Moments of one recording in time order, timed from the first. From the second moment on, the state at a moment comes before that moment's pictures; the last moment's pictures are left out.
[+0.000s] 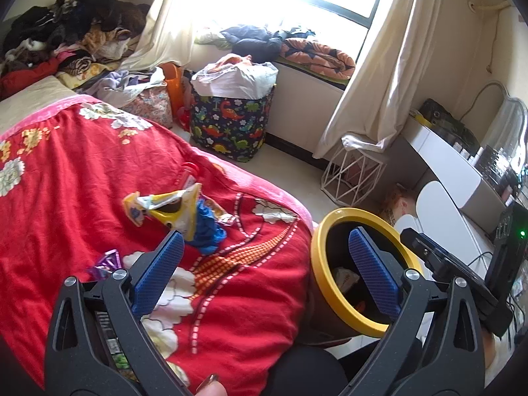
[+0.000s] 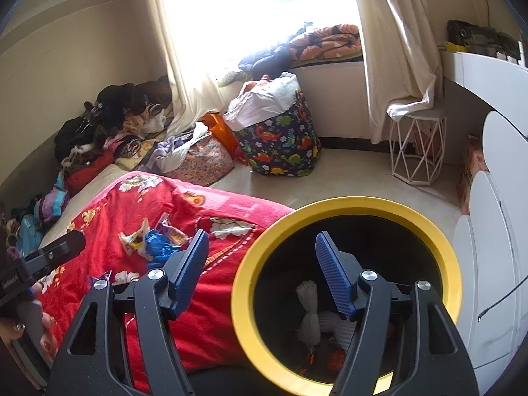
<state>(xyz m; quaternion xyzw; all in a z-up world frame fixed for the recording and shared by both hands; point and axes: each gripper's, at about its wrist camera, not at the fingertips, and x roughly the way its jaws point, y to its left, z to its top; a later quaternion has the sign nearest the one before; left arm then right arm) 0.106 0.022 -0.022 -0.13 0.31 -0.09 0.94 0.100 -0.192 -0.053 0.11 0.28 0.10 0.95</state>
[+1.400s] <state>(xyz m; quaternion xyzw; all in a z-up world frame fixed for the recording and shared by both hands) 0.072 0.140 -0.068 -0.15 0.37 0.02 0.92 0.168 -0.034 -0.077 0.02 0.34 0.25 0.91</state>
